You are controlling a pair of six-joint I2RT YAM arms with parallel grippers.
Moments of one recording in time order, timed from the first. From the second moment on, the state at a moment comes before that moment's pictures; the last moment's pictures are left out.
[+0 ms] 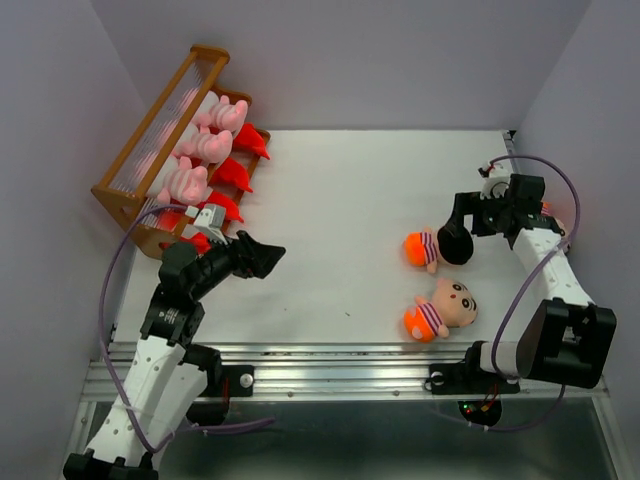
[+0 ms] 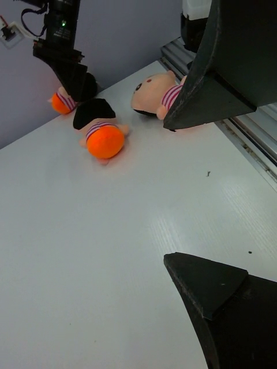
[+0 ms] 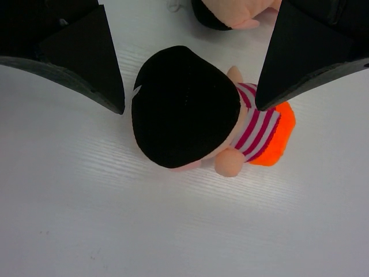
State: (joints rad) left arm -0.21 0.55 0.53 -0.14 0.45 -0.54; right arm -0.19 1.27 0.96 -0.44 -0.43 -0.16
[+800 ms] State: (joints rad) left arm -0.87 1.01 0.50 0.19 0.10 -0.66; right arm -0.19 1.19 0.89 -0.49 -0.81 -0.40
